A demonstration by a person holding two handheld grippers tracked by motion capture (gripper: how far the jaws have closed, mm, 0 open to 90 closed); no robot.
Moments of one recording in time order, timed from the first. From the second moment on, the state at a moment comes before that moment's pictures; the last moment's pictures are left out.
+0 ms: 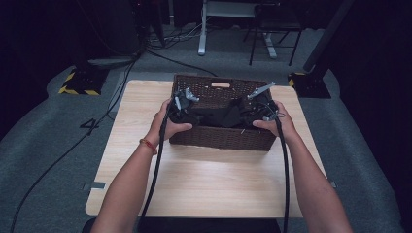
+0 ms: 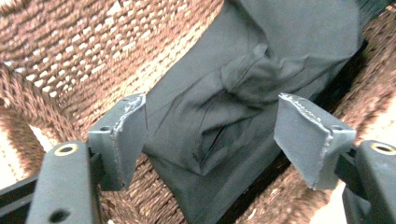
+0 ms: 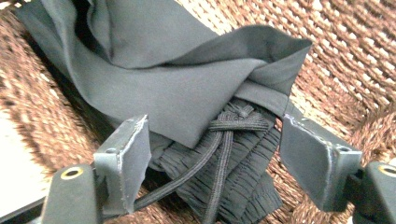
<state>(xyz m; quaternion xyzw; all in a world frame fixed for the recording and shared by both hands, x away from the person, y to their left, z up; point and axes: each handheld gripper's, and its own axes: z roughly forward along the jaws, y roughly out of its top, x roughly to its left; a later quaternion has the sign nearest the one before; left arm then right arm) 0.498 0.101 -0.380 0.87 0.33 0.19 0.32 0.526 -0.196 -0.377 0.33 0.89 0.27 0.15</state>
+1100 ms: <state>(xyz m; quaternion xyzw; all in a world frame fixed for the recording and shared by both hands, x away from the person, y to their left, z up) 0.442 0.111 -0.355 0.86 0.27 0.23 0.36 0.464 -0.230 -0.348 0.30 0.86 0.33 0.24</state>
